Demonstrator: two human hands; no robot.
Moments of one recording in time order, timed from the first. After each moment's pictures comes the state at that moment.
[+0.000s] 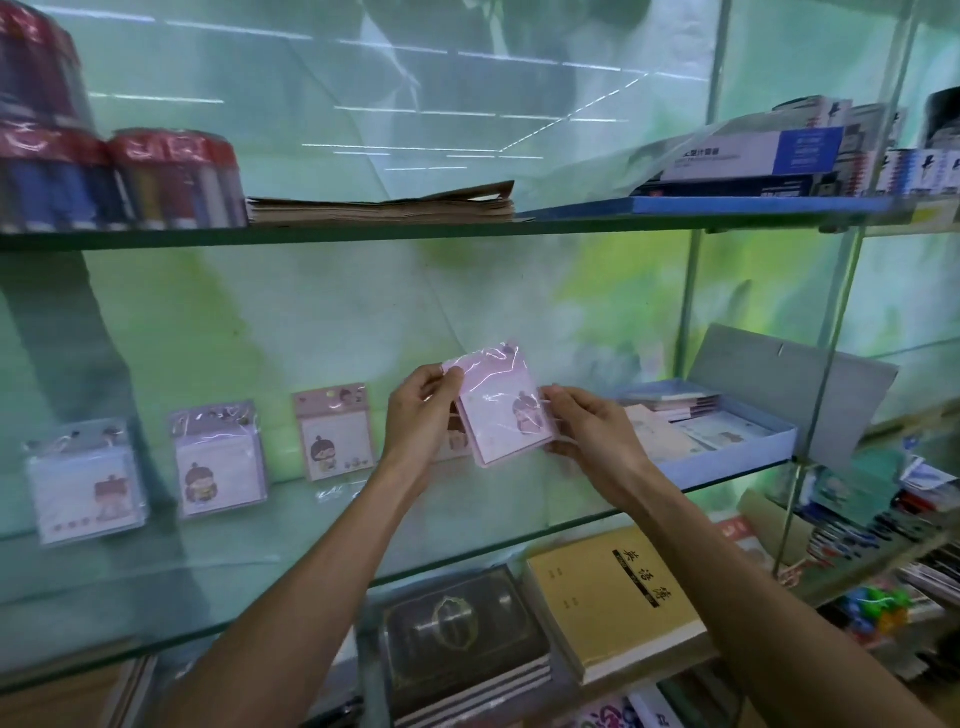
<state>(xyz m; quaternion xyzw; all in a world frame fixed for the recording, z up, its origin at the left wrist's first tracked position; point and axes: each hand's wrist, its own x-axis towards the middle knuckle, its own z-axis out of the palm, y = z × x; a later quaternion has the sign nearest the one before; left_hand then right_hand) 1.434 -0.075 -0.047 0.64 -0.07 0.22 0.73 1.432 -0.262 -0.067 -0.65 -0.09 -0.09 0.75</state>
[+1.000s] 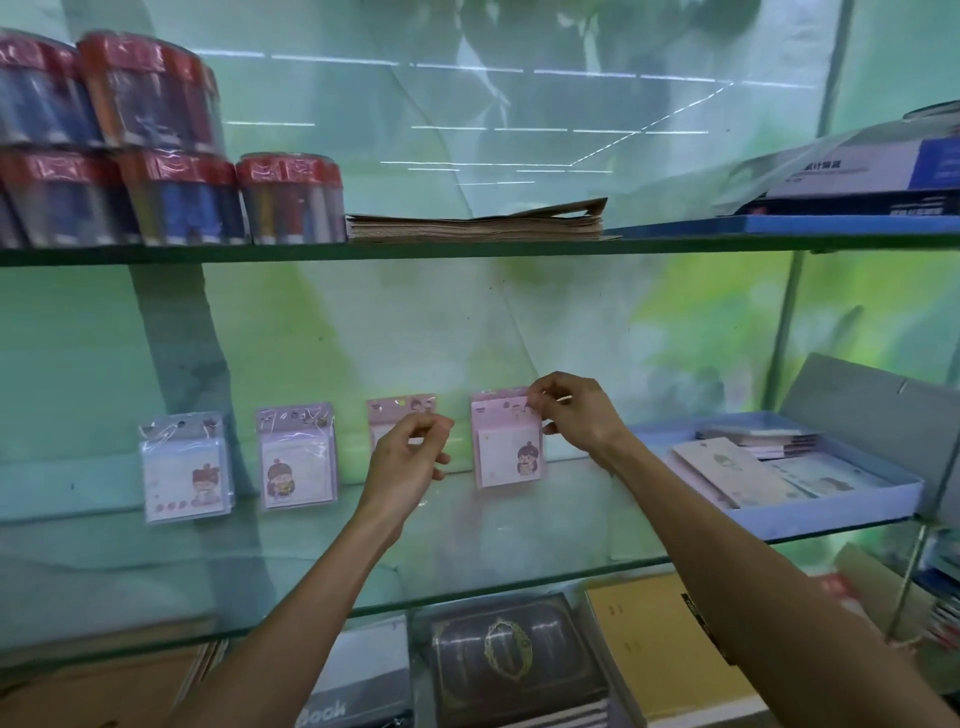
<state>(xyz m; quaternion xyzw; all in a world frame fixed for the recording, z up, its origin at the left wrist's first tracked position) 1.413 0.012 -0.077 0.73 0.02 0.26 0.63 1.501 -0.192 -0.040 -0.79 -0.20 -0.12 0.57</state>
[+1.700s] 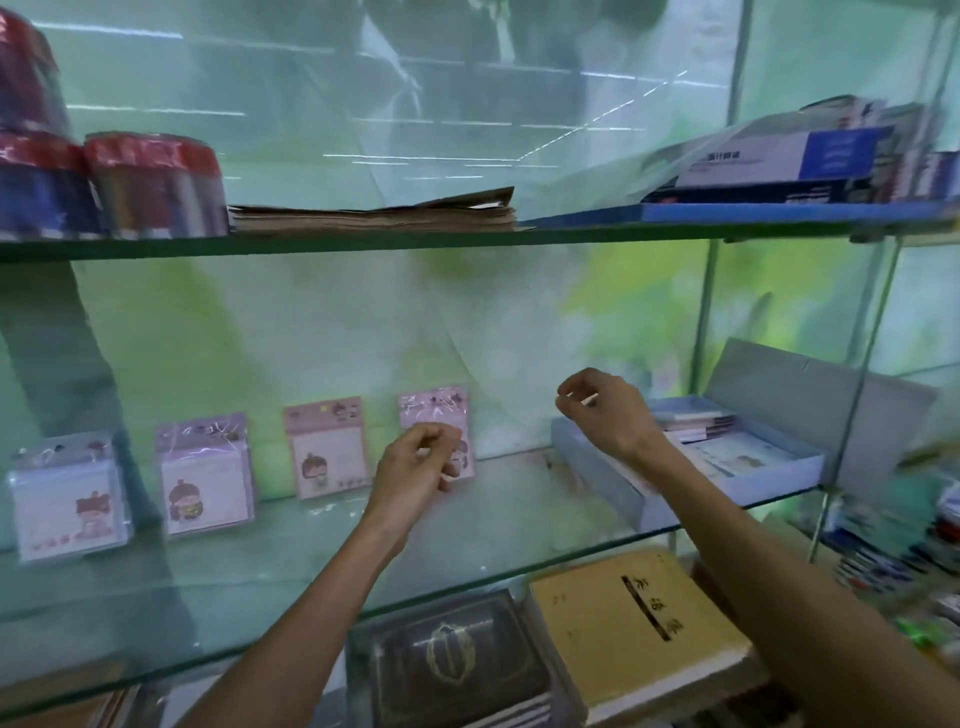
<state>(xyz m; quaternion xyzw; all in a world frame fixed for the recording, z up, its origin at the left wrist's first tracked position) 1.437 -0.058 -0.089 0.73 -0.04 0.20 0.65 1.495 -0.290 -0.043 -0.89 -0.11 -0.23 0.37</state>
